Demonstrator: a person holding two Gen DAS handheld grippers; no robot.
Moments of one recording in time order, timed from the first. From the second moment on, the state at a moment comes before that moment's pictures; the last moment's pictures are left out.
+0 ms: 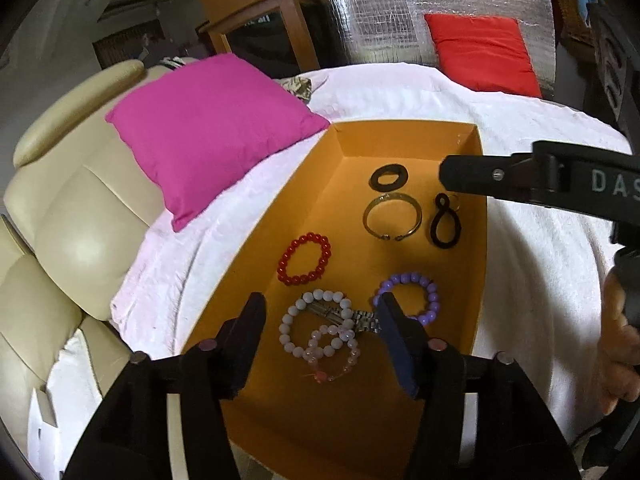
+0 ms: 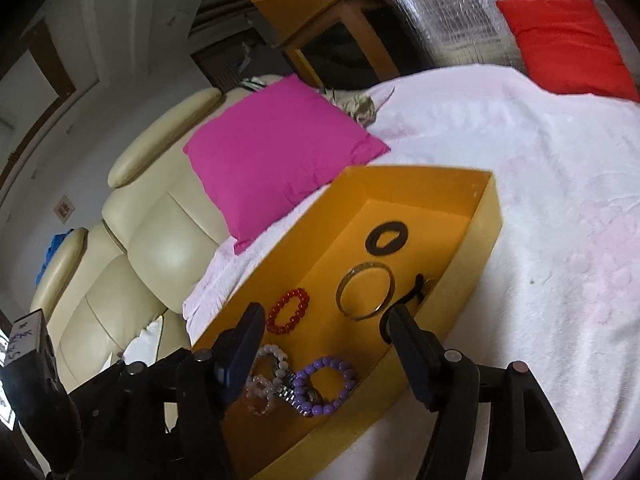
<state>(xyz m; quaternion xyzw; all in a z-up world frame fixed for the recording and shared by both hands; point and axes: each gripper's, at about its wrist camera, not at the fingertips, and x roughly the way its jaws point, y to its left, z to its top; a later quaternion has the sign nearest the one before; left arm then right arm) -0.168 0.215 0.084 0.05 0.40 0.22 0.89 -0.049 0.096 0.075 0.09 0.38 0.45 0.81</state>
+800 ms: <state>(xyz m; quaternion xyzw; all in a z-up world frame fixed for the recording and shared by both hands) -0.213 0.160 0.177 0.10 0.33 0.29 0.90 -0.088 -0.014 0.146 0.00 0.30 0.31 0.90</state>
